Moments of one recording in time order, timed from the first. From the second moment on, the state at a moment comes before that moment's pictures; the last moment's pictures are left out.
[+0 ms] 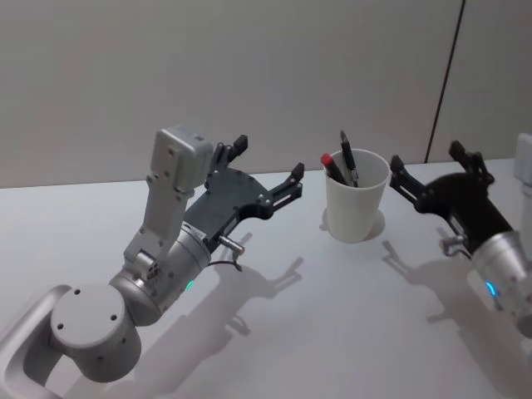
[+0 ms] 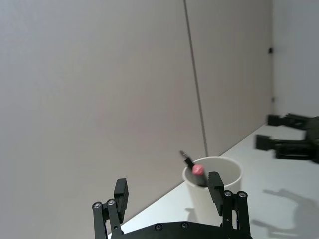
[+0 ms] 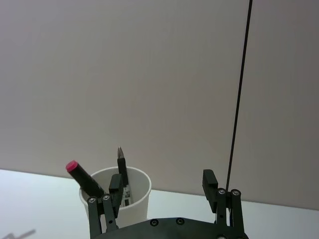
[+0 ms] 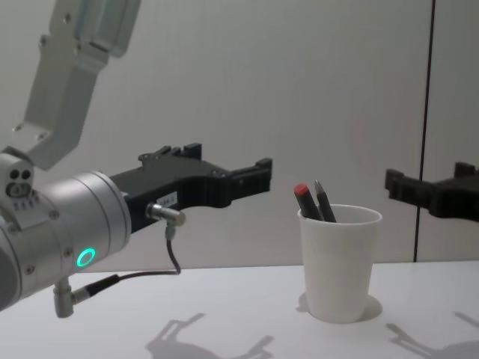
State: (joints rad) left arm -0.22 0.38 0.43 -1.64 -0.31 -0.03 -0.15; right arm 0.08 0.26 -0.26 -1.67 0.24 0.01 0.02
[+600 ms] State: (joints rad) left arm -0.24 0.38 0.45 -1.63 -0.20 0.01 -0.01; right arm -0.01 0.34 -0.23 -1.77 0.29 0.03 0.07
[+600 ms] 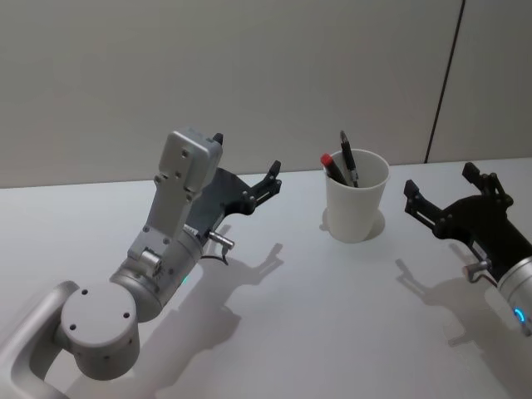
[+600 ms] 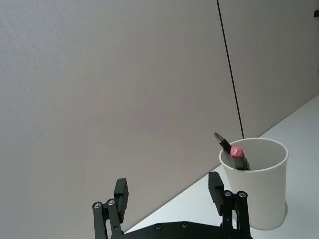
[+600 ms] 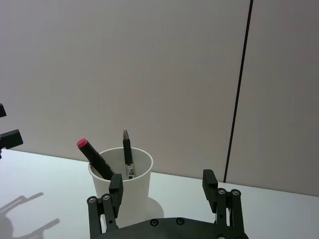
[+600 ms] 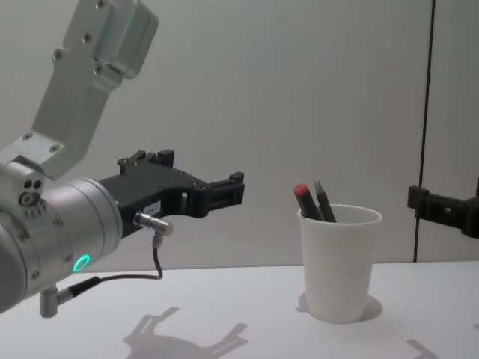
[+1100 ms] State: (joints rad) left arm -0.24 0.38 0.45 -1.63 -0.20 0.01 -0.01; right arm -0.01 0.34 -0.23 -1.77 0.29 0.03 0.07
